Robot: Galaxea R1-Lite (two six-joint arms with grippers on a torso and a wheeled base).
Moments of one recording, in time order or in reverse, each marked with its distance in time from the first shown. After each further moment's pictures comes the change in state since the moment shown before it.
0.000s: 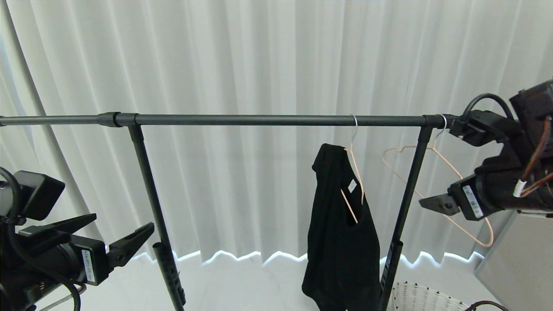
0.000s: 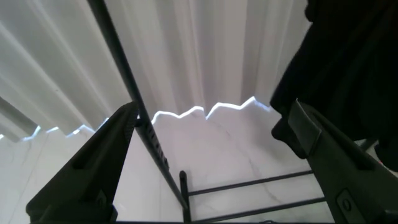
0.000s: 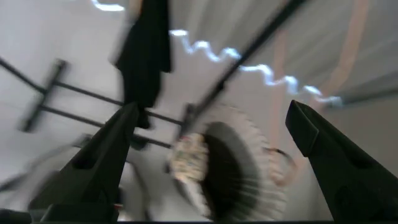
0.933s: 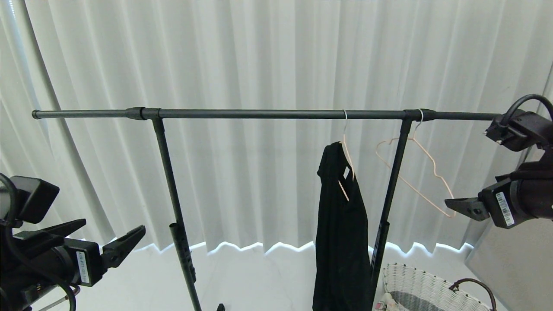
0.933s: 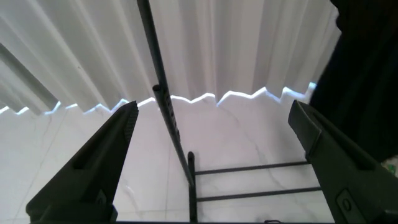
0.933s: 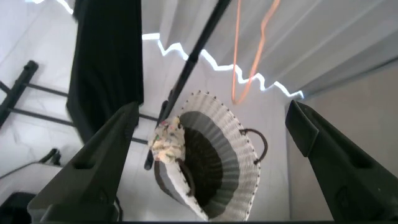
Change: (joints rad) left arm 0.062 -0.003 0.020 0.000 0.001 0.006; right arm -0.033 -0.118 0.129 -0.103 -0.060 -0.038
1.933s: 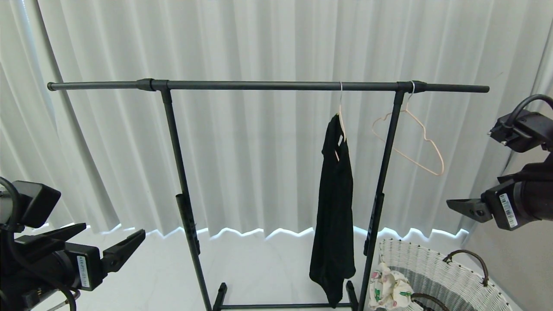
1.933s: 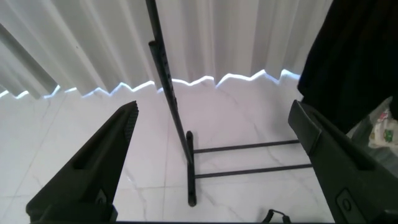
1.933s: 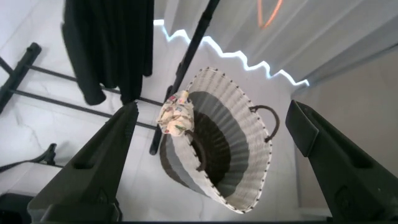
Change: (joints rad) left arm 0.001 -0.001 0.018 0.000 0.000 -0.003; right arm 0.001 -0.017 0.012 -0.008 0.002 0.000
